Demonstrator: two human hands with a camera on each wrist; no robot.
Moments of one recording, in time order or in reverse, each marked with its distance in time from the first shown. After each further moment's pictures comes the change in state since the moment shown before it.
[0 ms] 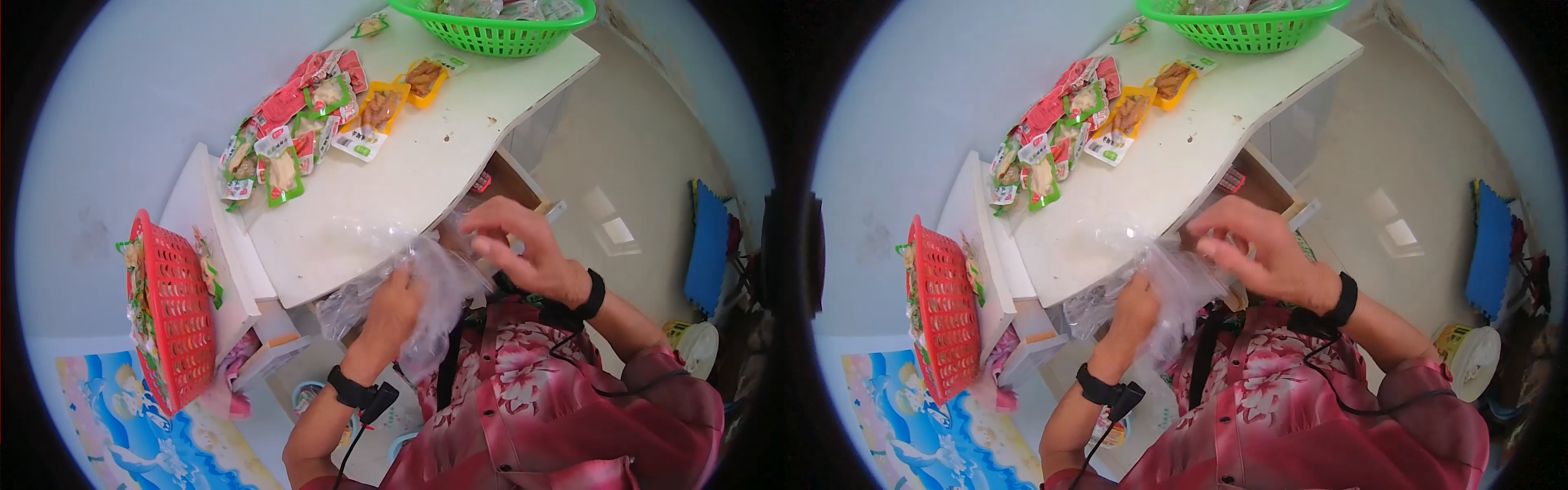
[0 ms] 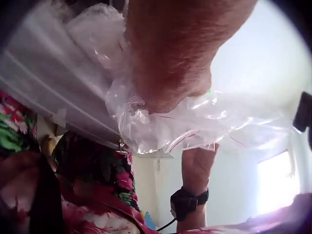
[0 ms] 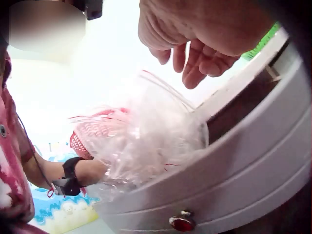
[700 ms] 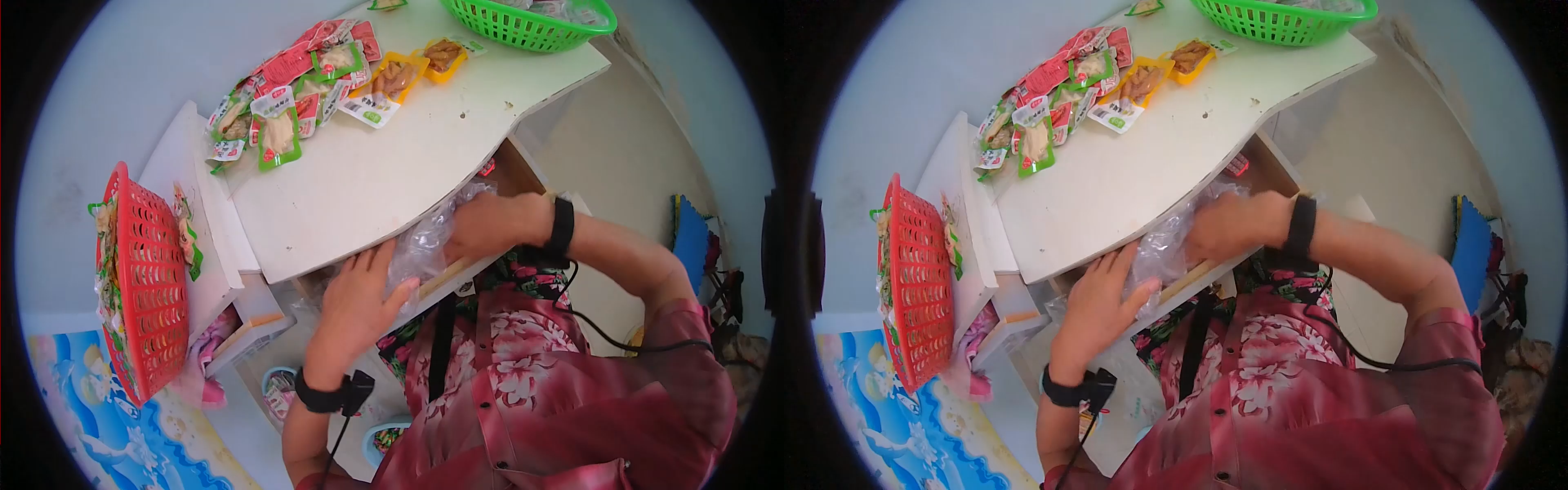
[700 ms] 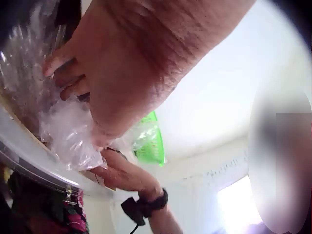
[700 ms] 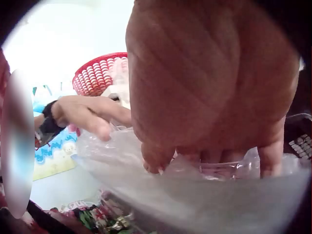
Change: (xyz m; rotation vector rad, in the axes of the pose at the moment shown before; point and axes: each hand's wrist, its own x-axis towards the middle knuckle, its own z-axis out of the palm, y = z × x) left_hand -0.018 0.017 -0.053 0.182 -0.005 -0.115; right_hand 0.062 0.048 0.031 -0.769 -1.123 -0.027
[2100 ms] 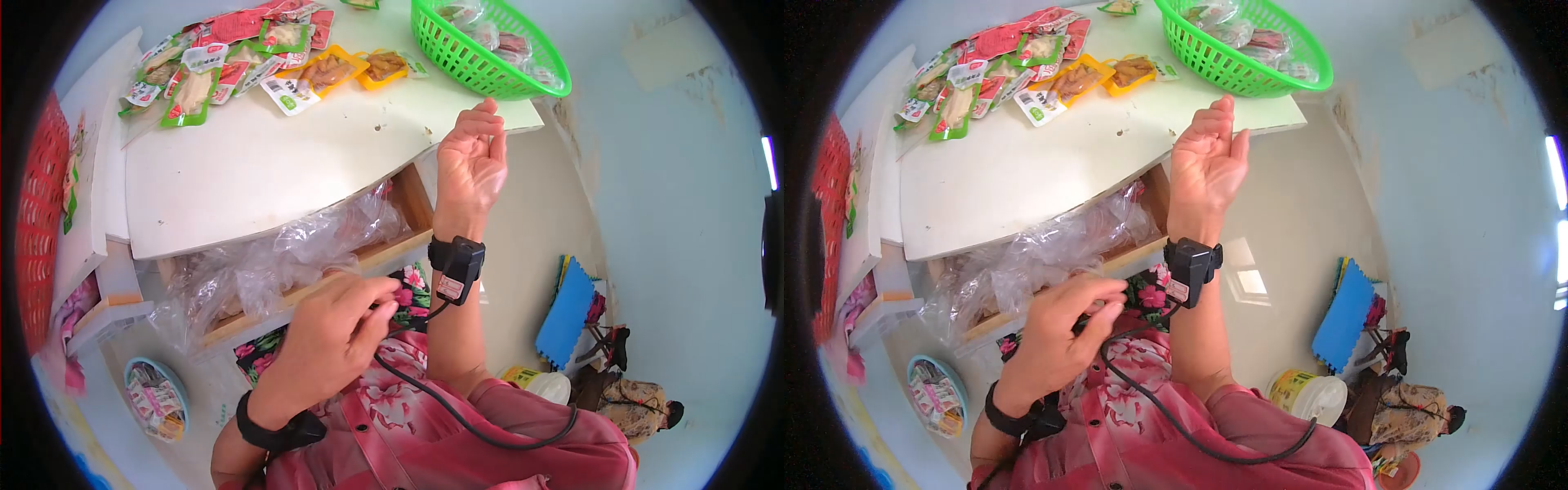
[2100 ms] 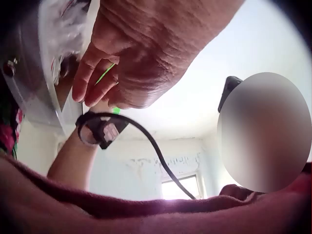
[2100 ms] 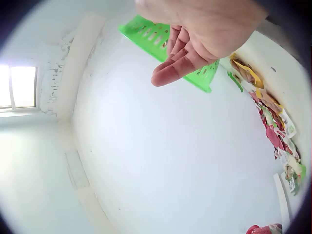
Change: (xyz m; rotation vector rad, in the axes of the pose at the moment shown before) left_hand 0.022 0.100 0.042 -0.801 0.314 0.163; right_hand -0.040 0.060 -0.041 2.379 1.328 -1.306
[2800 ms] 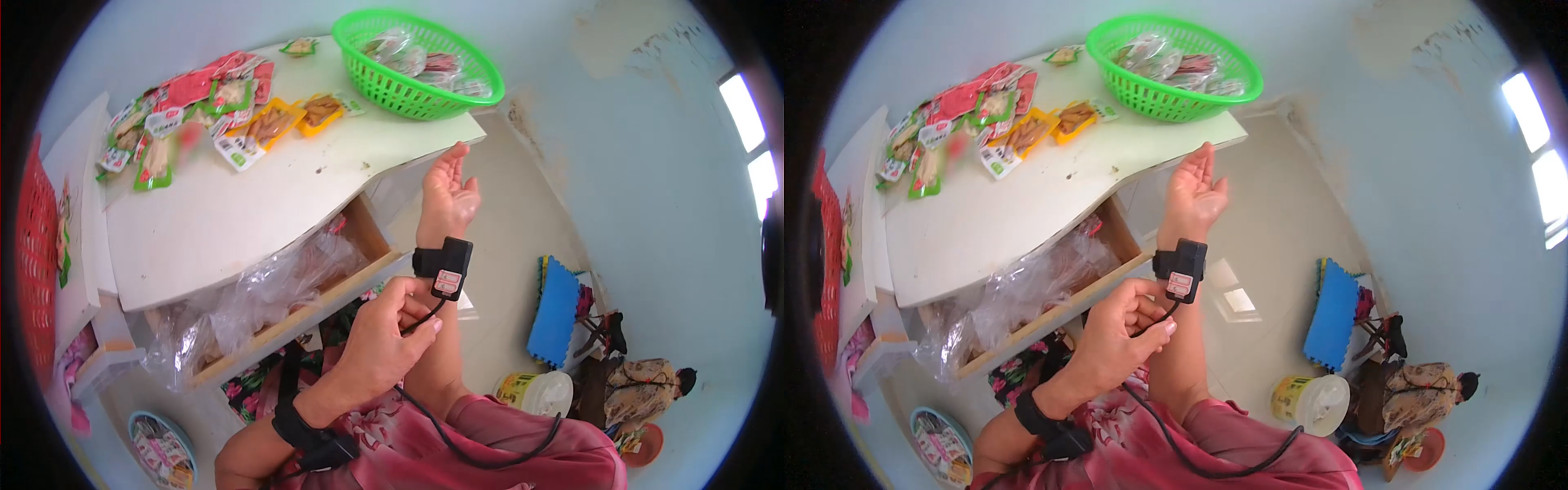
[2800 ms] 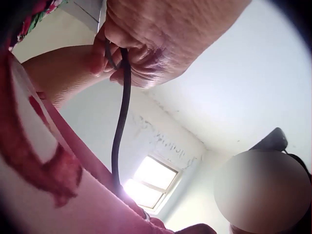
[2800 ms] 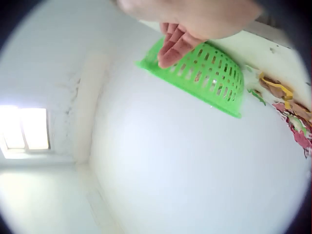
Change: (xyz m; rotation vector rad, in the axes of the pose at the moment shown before) left_hand 0.039 0.025 0.078 -0.575 -0.233 -0.388; right_hand 0.005 -0.066 0.008 0.043 0.199 -0.514
